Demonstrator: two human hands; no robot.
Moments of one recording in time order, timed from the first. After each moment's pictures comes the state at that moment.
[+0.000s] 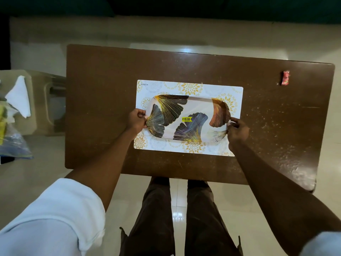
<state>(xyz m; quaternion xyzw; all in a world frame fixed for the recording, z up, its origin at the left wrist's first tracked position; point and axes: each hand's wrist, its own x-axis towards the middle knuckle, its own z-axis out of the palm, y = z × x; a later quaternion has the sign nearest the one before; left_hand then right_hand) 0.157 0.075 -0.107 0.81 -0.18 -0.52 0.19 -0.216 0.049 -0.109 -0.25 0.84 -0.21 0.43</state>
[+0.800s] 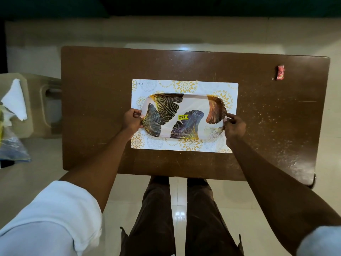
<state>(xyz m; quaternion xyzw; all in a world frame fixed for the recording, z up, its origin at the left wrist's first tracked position) 0.152 0.076 -0.100 0.82 -0.17 -0.51 0.18 -0.222 0.049 -0.106 -0.25 0.83 -0.22 0.45</state>
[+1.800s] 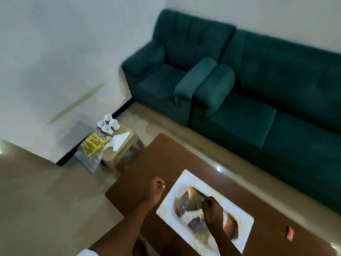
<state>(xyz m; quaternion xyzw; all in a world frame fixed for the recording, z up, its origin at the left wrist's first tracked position) 0.164 0.139 0.177 0.85 -0.12 -0.39 0.34 -0.053 0.037 0.125 -0.65 0.59 -0.06 0.48</state>
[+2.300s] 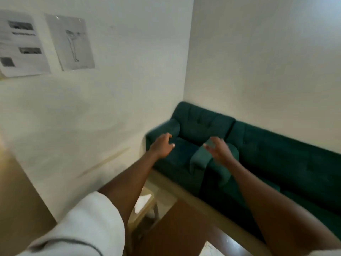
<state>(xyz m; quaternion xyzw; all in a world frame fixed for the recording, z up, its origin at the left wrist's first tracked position) 0.408 0.166 0.545 0.86 -0.42 -0.08 0.30 0.225 -0.016 0.533 -0.87 0.37 -0.20 0.26</state>
